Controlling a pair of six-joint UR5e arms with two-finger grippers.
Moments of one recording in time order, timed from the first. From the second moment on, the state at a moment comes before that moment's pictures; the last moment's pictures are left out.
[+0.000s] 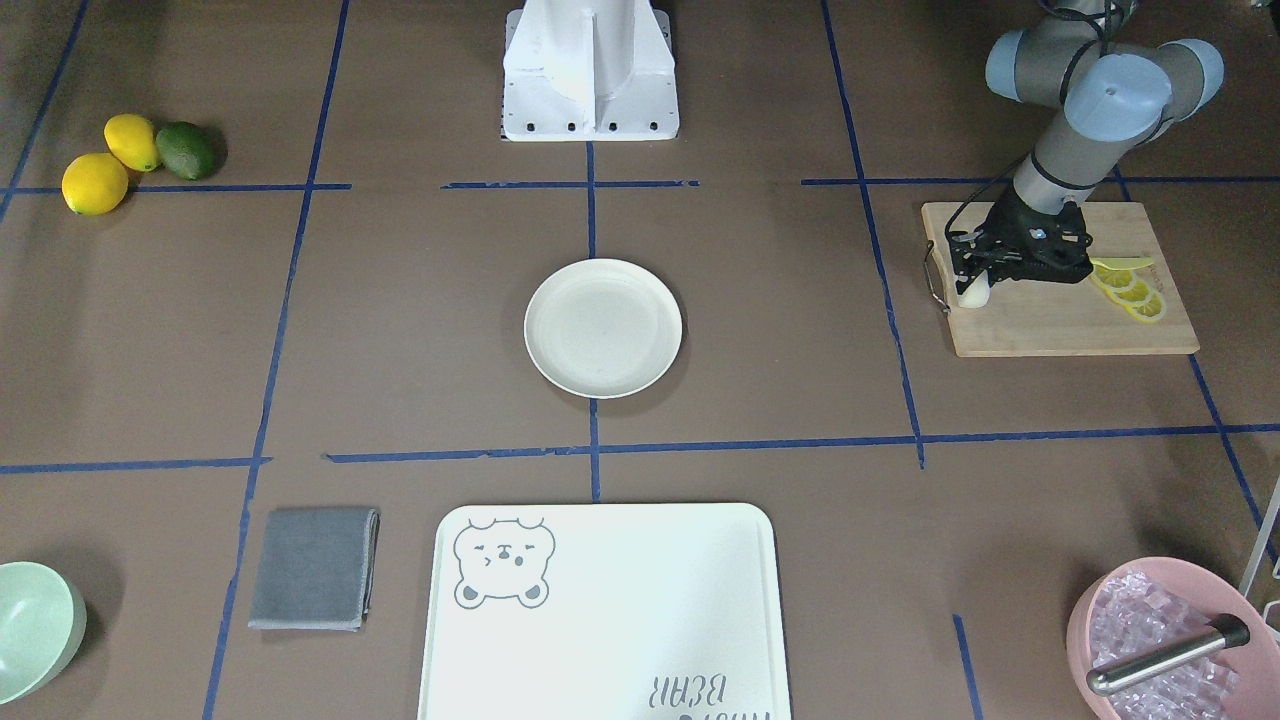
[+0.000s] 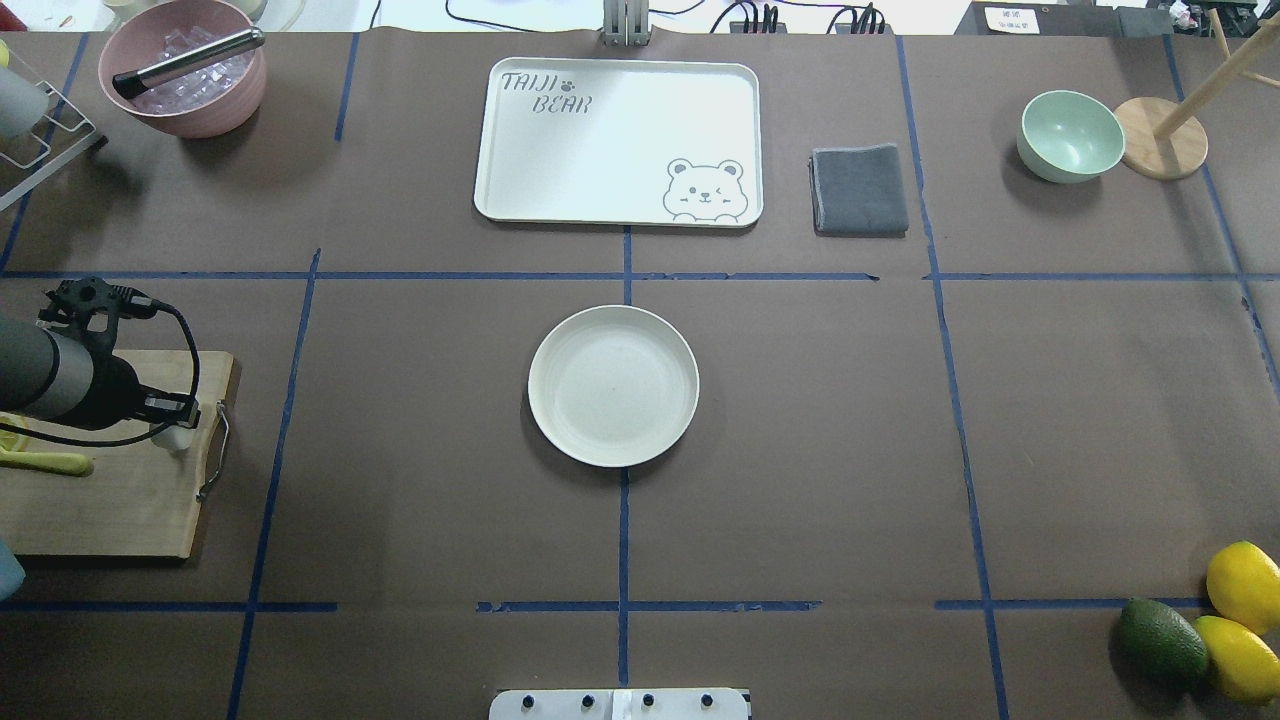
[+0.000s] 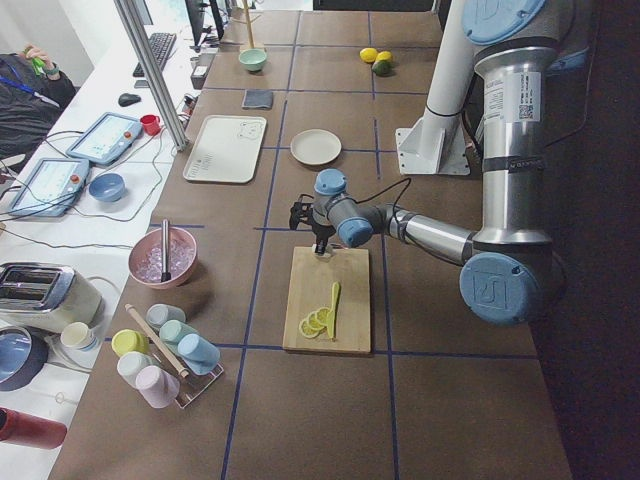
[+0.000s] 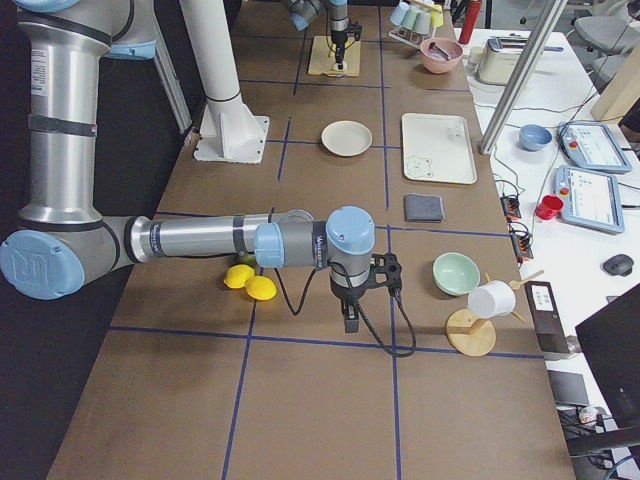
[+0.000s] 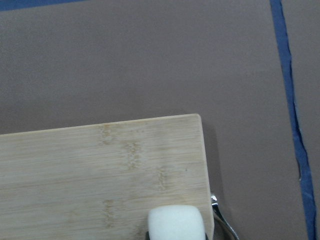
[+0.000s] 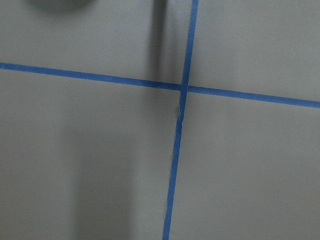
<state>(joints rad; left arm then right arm) -0.75 -1.50 -1.82 -2.13 -1.99 -0.91 1.56 -1.69 1.79 -1.59 2.33 -0.04</state>
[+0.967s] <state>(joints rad) -0.58 -2.12 -1.81 -1.56 -1.92 -1.23 1.56 -1.69 1.79 -1.59 2.33 -0.04</state>
